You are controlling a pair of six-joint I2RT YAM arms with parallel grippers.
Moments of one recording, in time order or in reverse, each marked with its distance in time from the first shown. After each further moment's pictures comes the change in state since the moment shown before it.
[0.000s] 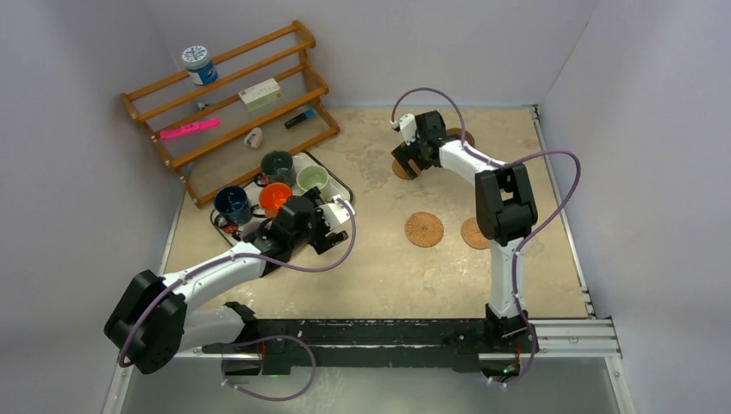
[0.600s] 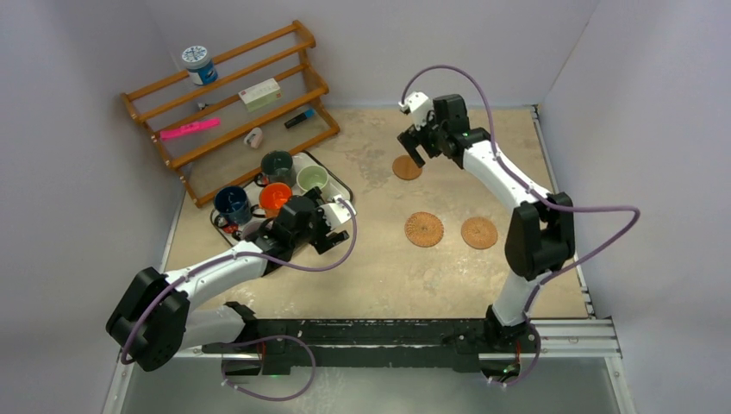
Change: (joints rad) left arm 0.000 0.018 0.000 0.017 0.003 0.002; right arm 0.006 -0.323 -0.053 -0.066 -0.076 -0.019
